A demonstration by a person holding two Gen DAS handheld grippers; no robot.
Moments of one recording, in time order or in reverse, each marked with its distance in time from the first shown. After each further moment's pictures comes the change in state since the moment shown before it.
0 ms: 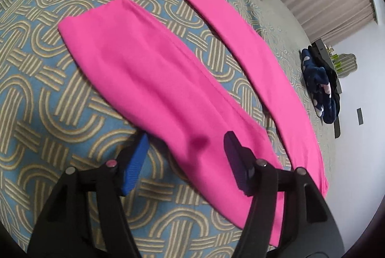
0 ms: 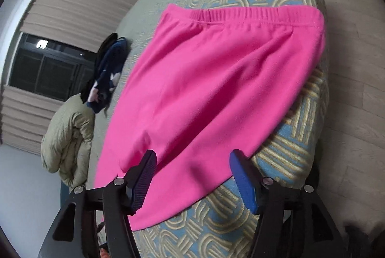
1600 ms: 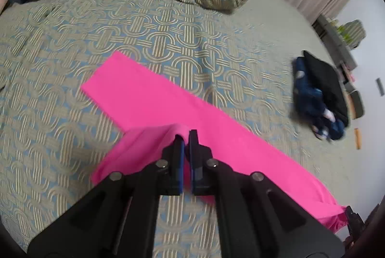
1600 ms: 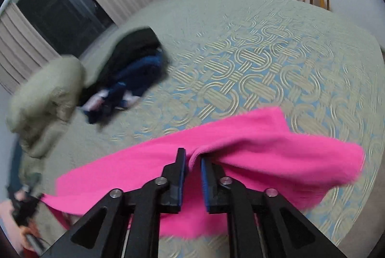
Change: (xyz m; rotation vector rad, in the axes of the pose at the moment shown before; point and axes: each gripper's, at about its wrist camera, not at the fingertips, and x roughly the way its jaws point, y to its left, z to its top) left arm 0.031 -0.174 0.142 0.240 -0.043 0.185; right arm 0.098 0.204 0.152 -0.515 -0.030 -0.293
